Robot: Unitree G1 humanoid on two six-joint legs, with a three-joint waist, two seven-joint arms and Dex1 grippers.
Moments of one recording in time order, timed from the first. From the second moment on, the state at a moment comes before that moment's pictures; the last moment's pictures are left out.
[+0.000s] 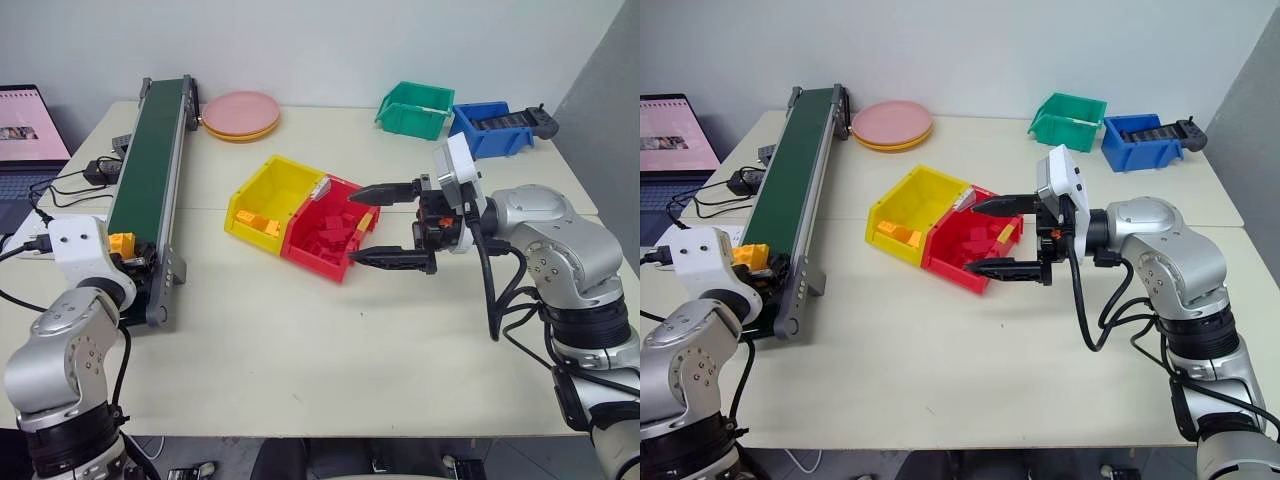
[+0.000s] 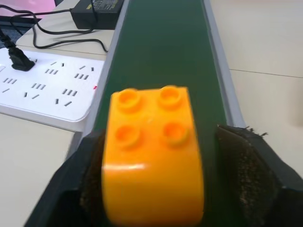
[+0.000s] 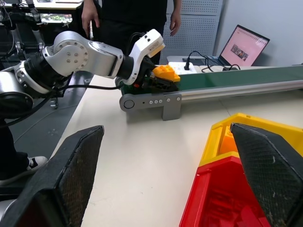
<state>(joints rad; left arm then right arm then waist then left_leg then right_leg) -0.18 0.47 0.54 -0.42 -0.35 0.99 -0.03 -0.75 -0.57 0.10 -0.24 0.61 0.65 1.12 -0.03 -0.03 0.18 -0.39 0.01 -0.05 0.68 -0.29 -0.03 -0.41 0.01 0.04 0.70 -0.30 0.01</state>
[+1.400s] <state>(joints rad) -0.84 0.48 -0.03 0.34 -0.20 0.55 -0.52 -0.56 -0.77 -0.03 -0.51 0.64 0.80 0.84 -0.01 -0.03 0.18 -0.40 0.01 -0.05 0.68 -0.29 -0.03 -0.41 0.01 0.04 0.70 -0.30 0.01</state>
